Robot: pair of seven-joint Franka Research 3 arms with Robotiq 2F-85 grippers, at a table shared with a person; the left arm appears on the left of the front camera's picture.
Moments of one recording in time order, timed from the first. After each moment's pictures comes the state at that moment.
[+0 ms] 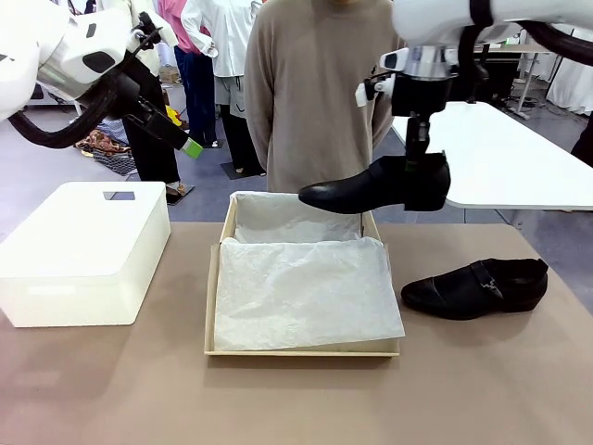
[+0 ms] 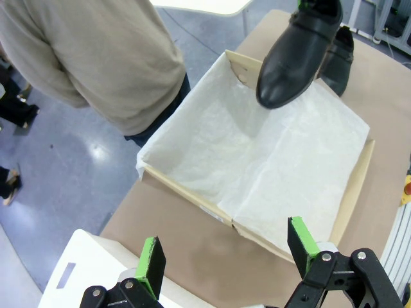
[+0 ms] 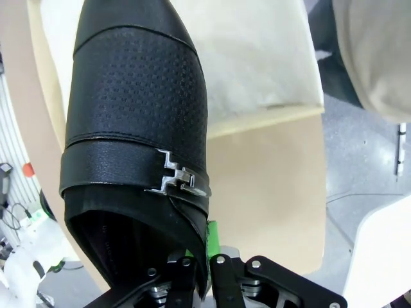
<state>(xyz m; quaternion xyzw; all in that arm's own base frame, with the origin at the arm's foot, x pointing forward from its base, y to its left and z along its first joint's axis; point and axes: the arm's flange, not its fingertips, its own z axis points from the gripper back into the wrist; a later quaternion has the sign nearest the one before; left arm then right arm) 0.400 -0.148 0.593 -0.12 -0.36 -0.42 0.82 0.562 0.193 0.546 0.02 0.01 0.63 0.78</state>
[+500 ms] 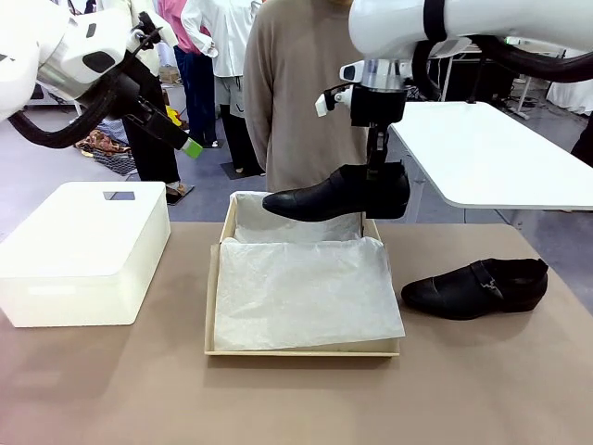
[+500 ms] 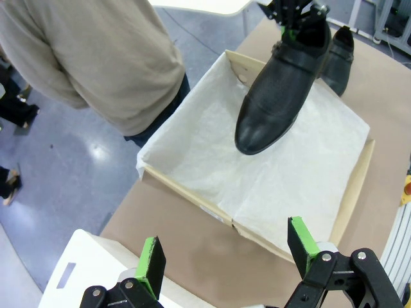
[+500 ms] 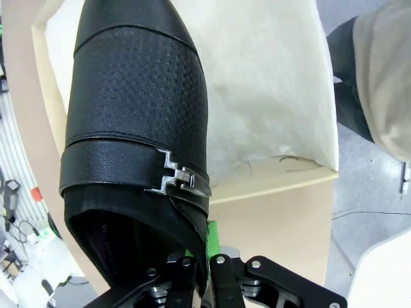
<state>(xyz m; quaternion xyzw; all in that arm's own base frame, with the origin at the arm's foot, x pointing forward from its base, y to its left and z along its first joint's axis) 0.400 -0.148 0.593 -0.12 -0.36 -0.42 0.82 0.571 0.257 0.523 0.03 0.01 0.63 0.77</state>
